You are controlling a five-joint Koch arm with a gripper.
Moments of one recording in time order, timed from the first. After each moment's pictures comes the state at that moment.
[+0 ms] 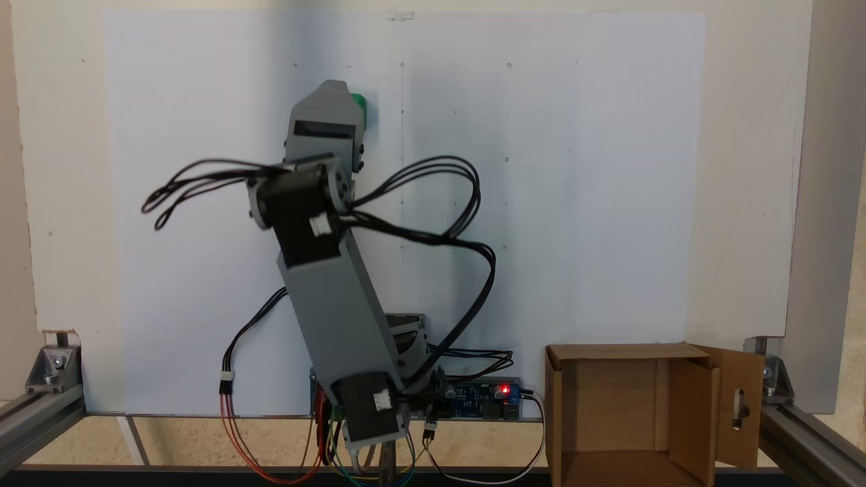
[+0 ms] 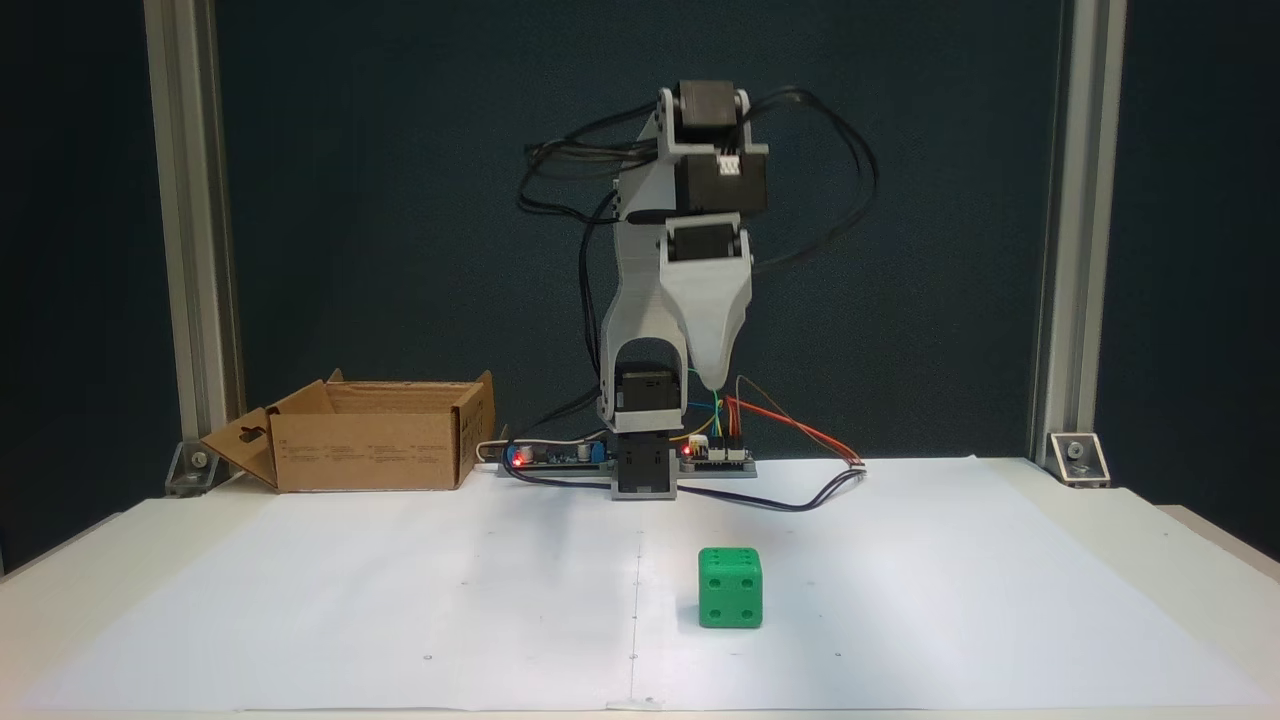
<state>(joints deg) -13.9 82.4 63.2 70.2 17.0</state>
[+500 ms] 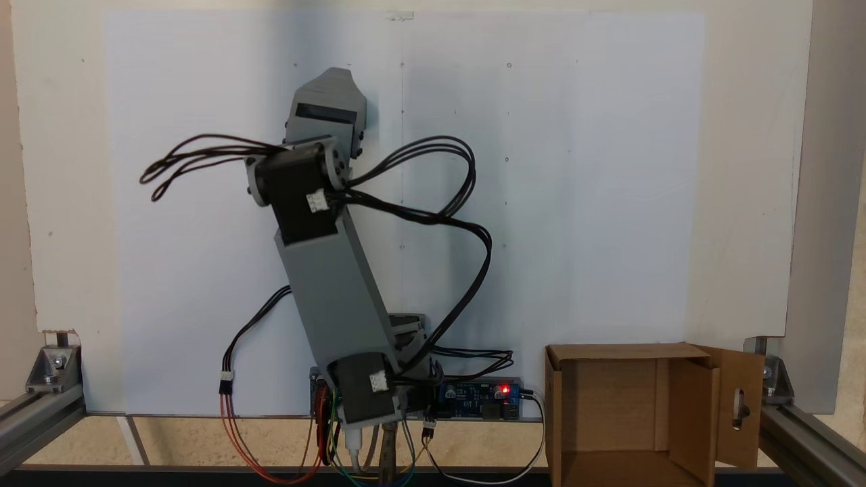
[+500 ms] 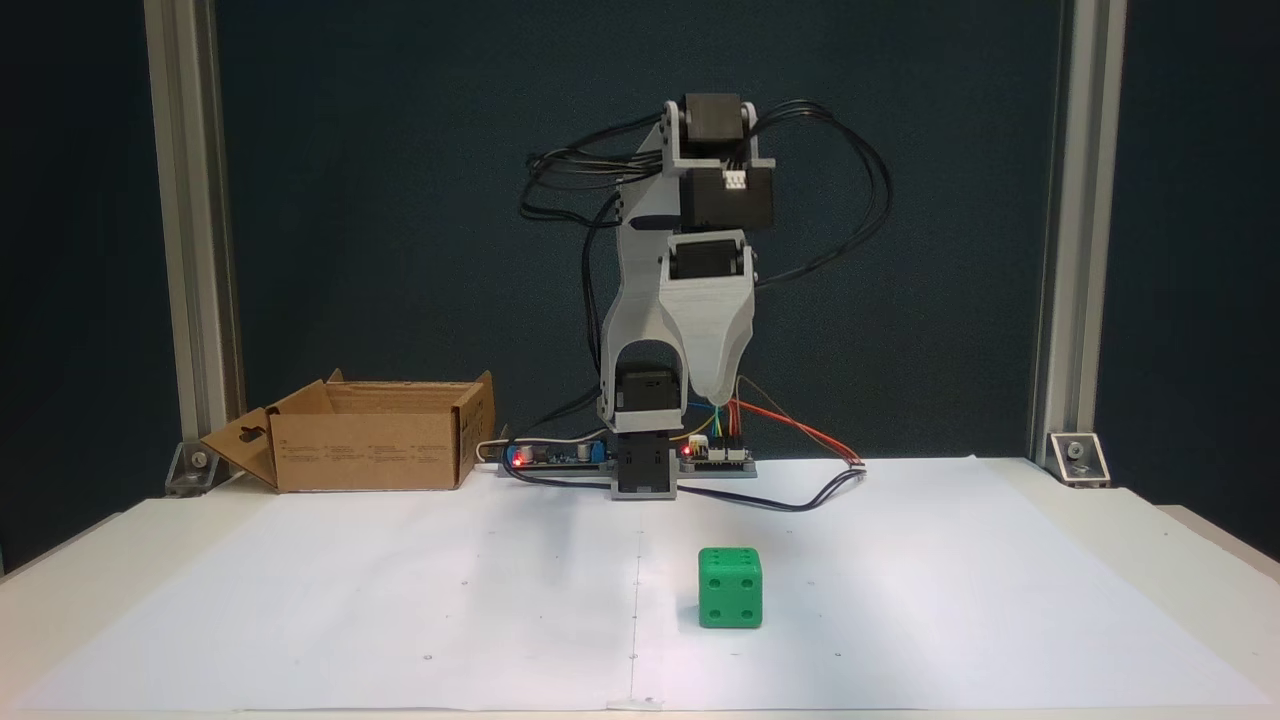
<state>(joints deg) -13.9 77.7 60.7 68.7 20.6</state>
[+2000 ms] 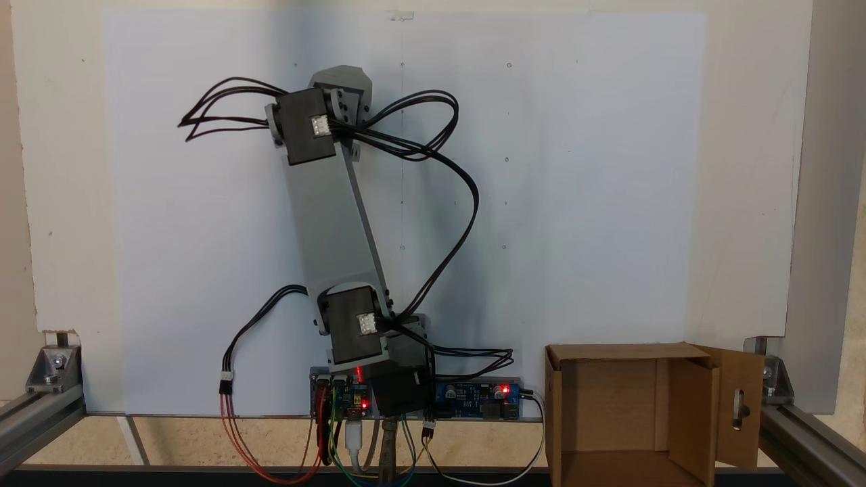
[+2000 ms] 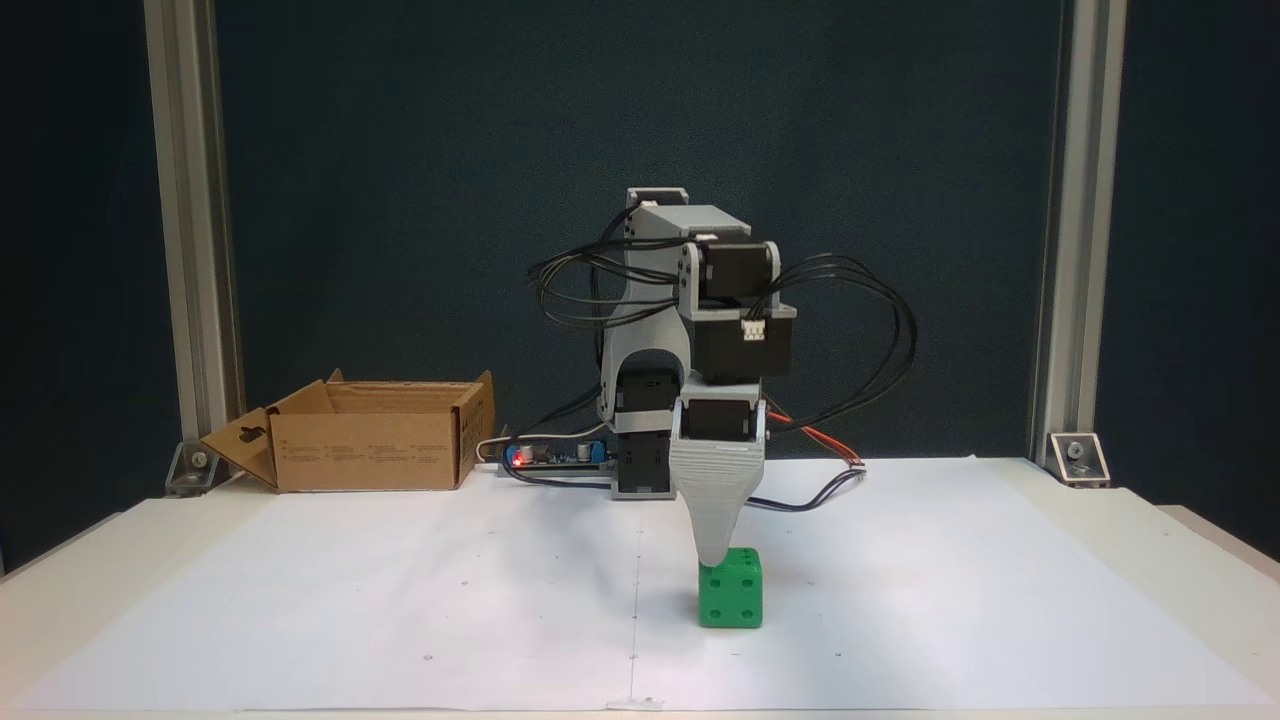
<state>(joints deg) -13.9 65.3 73.3 54.6 20.9</state>
